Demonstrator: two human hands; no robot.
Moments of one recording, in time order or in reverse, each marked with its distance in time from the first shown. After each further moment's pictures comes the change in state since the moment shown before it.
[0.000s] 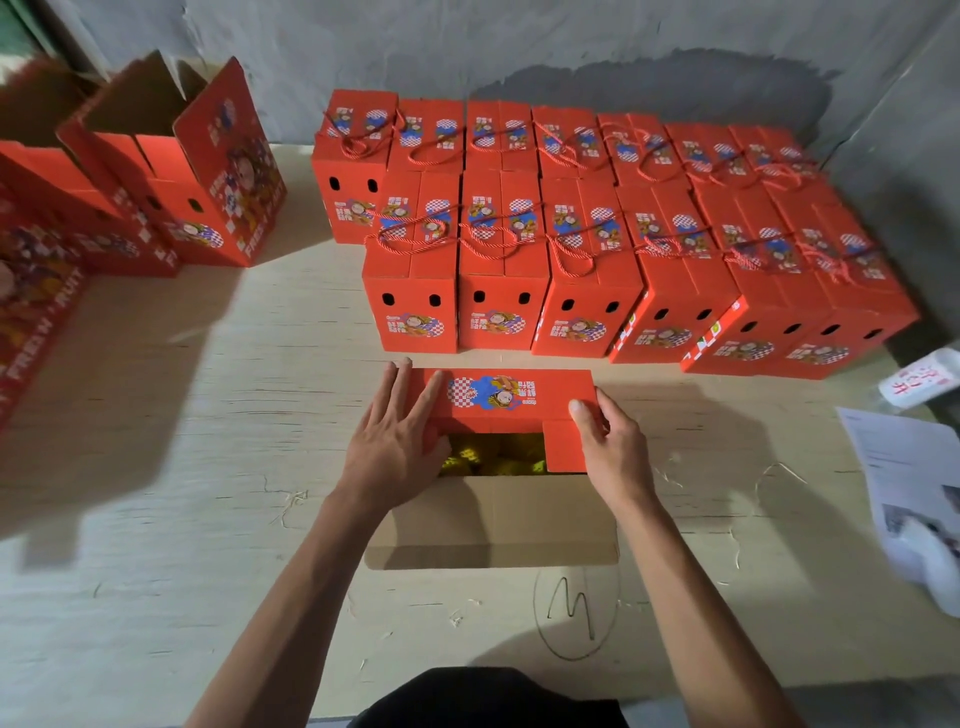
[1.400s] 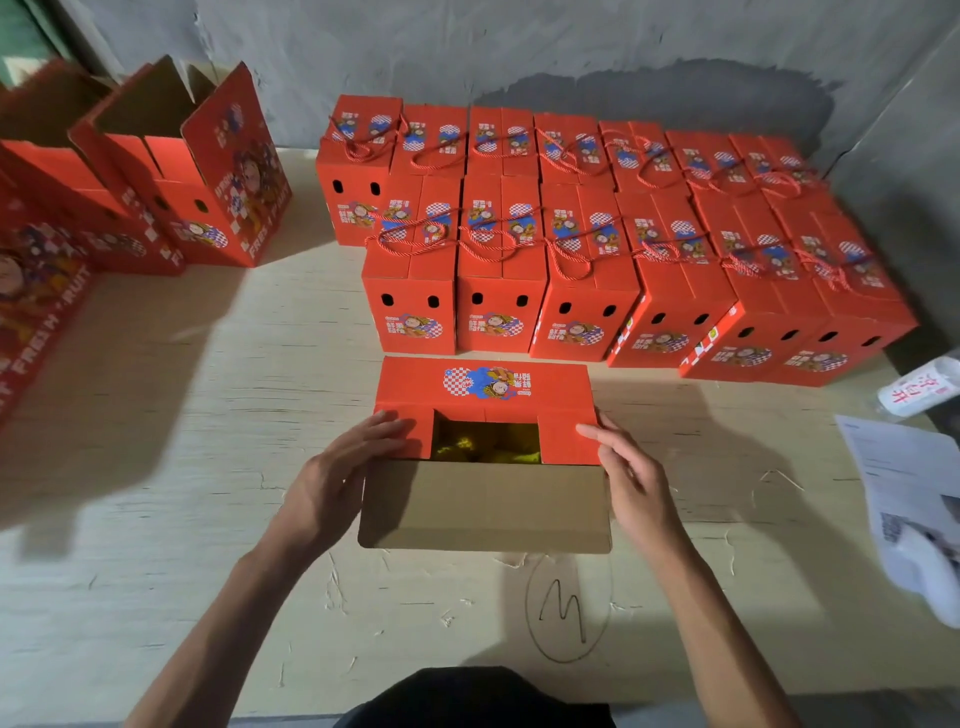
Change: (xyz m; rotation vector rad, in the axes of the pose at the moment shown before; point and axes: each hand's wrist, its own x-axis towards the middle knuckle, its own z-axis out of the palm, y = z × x) left_hand -0.055 -0.049 -0.005 -0.506 0.199 0.274; right_hand -0.027 0.034 -0.032 0.265 -0.197 -0.182
